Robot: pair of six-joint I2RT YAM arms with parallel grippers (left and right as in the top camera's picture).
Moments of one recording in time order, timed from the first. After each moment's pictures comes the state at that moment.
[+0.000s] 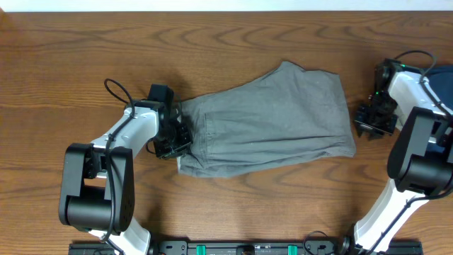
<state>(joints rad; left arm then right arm) -0.13 1.80 1.00 -0.80 0.34 -0.45 -0.24 2.09 1.44 -1.12 0.10 0.28</state>
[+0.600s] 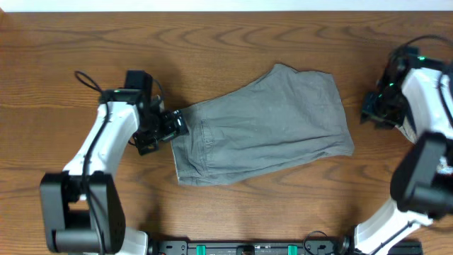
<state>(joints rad) -0.04 1.65 1.12 -0.98 0.31 -0.41 -0.24 1.87 1.51 -1.20 -0.02 0.20</state>
